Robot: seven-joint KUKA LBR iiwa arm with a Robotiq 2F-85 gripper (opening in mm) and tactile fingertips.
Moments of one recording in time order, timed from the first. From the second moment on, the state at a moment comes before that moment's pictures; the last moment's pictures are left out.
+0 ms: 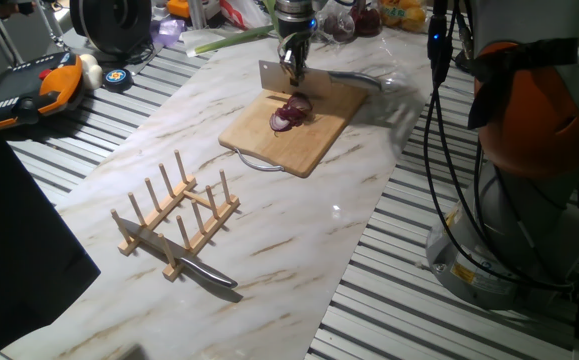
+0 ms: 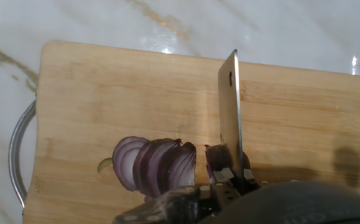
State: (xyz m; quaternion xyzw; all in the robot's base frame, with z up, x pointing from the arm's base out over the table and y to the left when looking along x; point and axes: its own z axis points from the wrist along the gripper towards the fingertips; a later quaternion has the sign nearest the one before) arm 0.496 -0.232 0.104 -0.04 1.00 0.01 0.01
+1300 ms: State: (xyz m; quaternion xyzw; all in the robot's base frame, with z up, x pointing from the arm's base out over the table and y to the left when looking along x) arm 0.497 -0.226 0.106 -0.03 1.00 -0.01 0.02
